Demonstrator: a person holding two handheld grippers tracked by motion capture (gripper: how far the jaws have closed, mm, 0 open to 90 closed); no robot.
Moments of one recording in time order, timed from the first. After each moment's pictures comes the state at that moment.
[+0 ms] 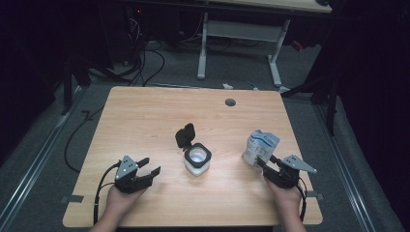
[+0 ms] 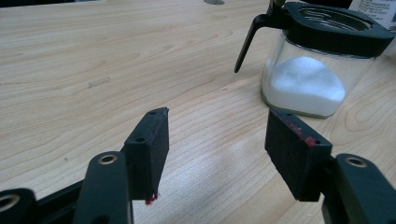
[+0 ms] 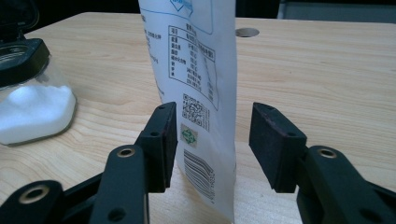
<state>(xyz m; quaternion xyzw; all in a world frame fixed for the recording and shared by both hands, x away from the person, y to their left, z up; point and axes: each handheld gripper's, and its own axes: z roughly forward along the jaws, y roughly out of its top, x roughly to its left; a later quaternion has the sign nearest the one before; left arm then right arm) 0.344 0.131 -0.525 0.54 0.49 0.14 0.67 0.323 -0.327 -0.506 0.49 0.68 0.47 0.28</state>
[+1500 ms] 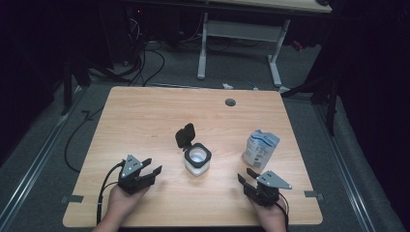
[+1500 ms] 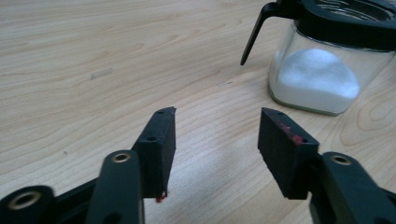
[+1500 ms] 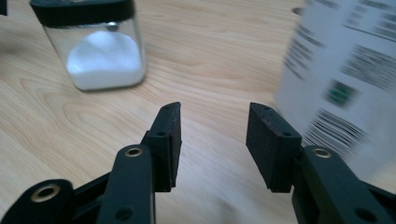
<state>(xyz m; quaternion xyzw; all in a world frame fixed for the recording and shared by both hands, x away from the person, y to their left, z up) 0.349 0.120 -0.523 0.54 0.51 0.15 0.65 0.287 -0.255 -0.518 0.44 0.74 0.44 0.27</state>
